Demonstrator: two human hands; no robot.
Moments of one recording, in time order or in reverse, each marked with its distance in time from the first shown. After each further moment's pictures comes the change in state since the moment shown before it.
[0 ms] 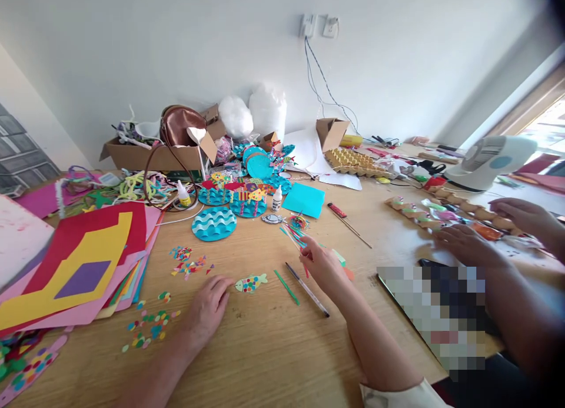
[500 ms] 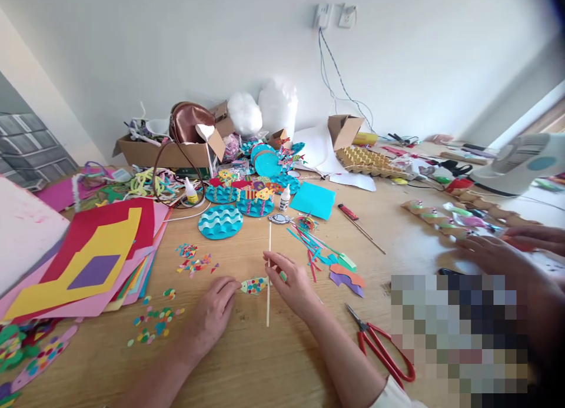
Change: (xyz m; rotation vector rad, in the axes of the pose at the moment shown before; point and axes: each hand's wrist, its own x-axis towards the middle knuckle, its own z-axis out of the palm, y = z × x) left_hand 0.000 0.013 -0.002 -0.010 0.022 0.015; right_hand -0.011 -0.049 0.055 0.579 0.107 -0.387
